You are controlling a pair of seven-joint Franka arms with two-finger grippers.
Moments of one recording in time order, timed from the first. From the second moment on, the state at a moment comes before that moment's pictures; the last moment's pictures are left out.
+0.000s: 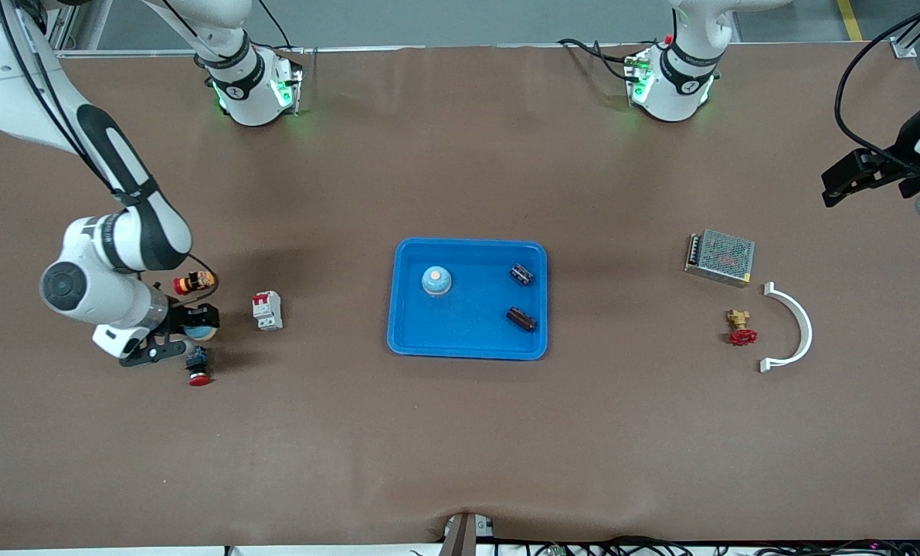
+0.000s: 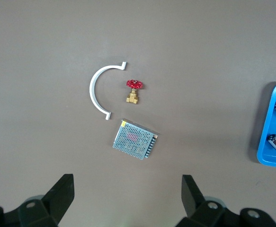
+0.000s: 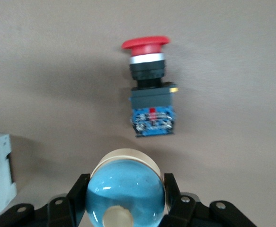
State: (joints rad) left arm 0.03 0.00 -0.09 -1.52 0.10 1.51 -0.13; right arm -0.40 0.55 0.35 -1.87 -0.23 2.27 -0.14
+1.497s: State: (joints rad) left arm 0.03 0.00 -0.11 -1.53 0.06 1.51 -0.13; right arm -0.05 0.52 0.40 -1.45 -0.10 1.83 0.60
